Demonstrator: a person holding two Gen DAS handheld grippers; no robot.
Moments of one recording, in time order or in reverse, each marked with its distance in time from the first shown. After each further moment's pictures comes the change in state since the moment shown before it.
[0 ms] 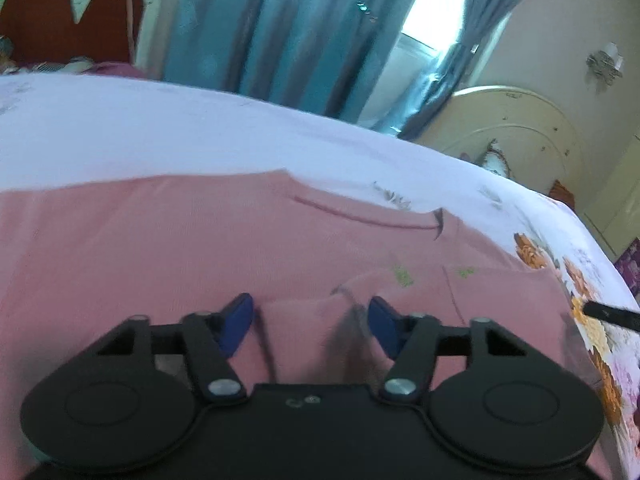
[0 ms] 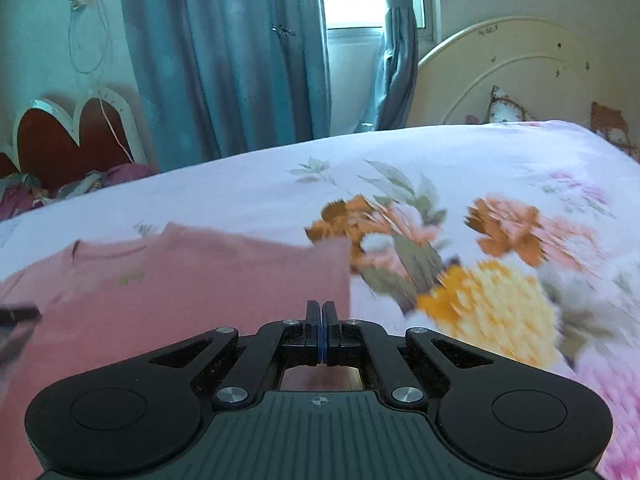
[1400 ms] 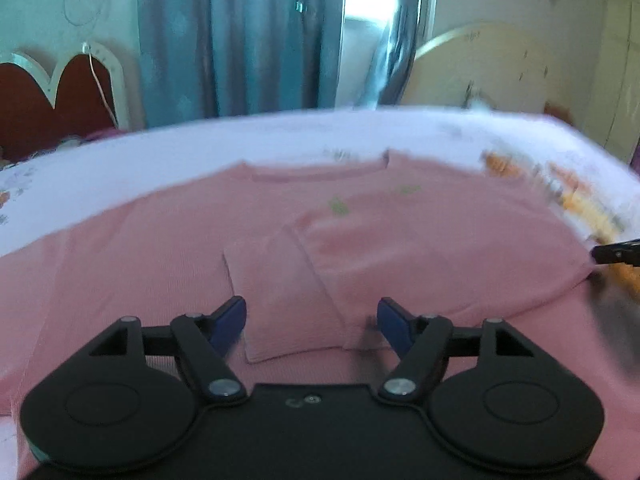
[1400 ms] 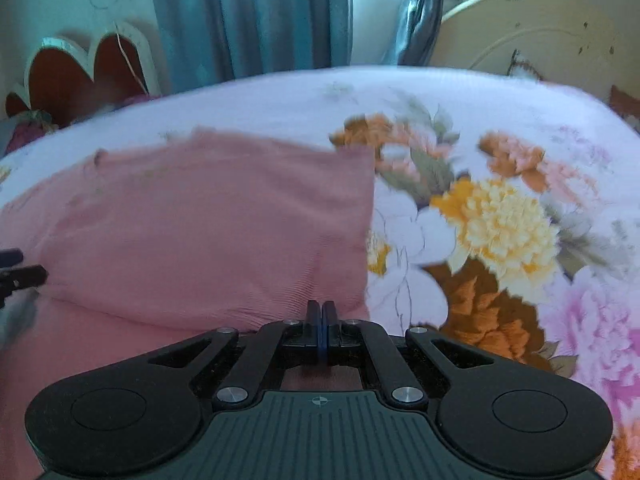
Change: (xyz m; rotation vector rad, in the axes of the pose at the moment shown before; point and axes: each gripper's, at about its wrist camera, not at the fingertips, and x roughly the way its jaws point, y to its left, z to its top) left arm -0.061 -0.060 -0.055 0.278 -0.039 0.107; right arm -0.057 0.019 -0.046 -0.073 0.096 0.008
